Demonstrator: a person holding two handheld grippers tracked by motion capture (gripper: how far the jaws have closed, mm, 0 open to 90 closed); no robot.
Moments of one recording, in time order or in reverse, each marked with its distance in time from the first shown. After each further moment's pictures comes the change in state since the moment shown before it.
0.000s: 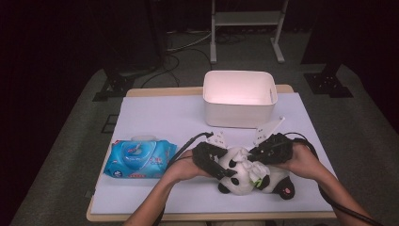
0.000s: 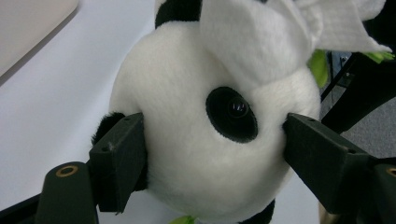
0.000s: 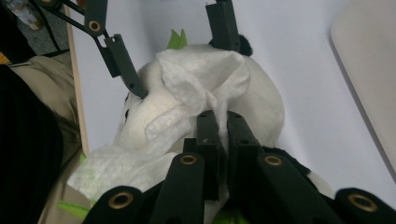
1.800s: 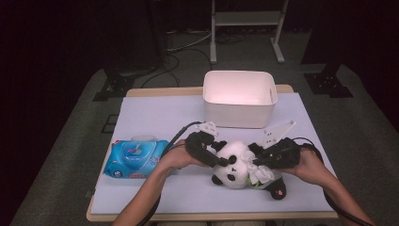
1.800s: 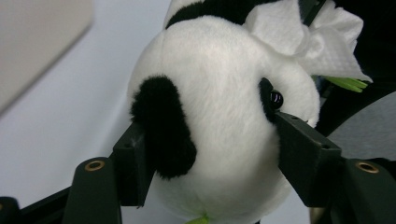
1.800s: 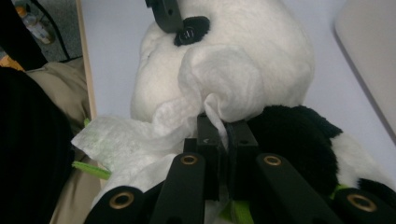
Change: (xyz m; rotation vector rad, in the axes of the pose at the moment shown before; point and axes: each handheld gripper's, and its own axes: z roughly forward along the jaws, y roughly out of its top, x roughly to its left) left arm 0.027 0.006 -0.032 -0.037 -0.050 -0.009; right arm 0.004 -0.017 -0.005 -0.057 0.020 0.027
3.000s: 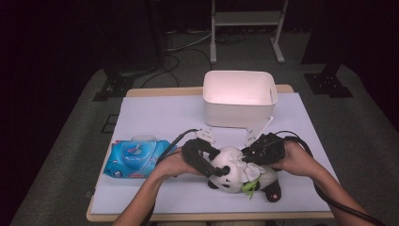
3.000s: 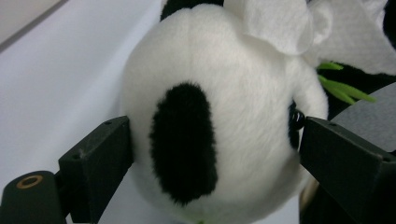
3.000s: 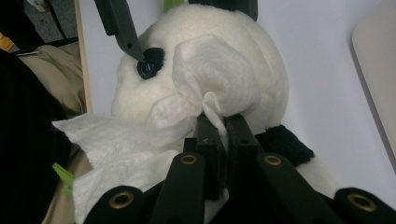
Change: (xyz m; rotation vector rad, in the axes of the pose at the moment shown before) left arm -0.009 -0.020 0.012 0.044 -0.028 -0.076; right arm 0.004 0.035 0.016 0.115 0.016 -0.069
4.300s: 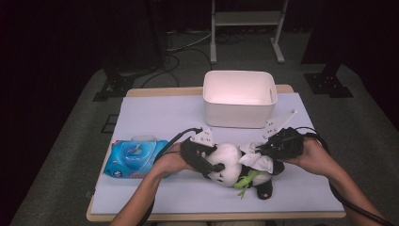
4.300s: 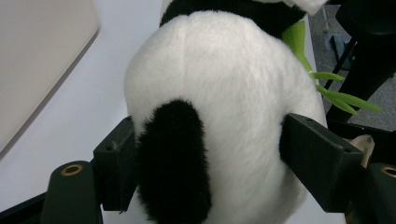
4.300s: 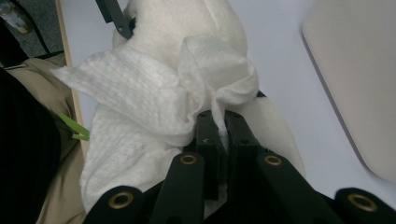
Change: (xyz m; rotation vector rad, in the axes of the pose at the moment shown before) left arm -0.003 0.002 -0.011 -0.038 0.083 0.227; right arm -0.010 -0.025 -0.036 -0.061 -0.070 0.075
